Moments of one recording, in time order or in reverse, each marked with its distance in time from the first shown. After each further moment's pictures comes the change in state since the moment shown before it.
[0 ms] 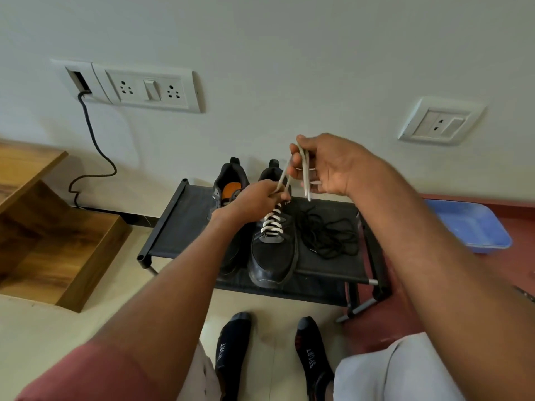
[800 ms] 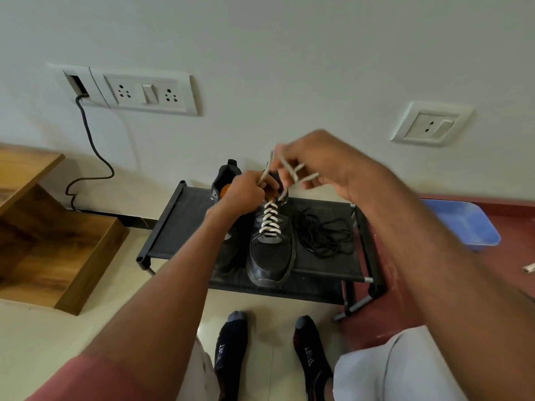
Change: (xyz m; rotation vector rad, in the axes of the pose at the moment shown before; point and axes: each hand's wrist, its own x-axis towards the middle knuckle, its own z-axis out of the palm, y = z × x) left_hand -0.005 0.002 -0.019 -0.151 0.158 -0.169; right_hand -0.043 -0.003 0.013 -0.568 -0.030 -0.319
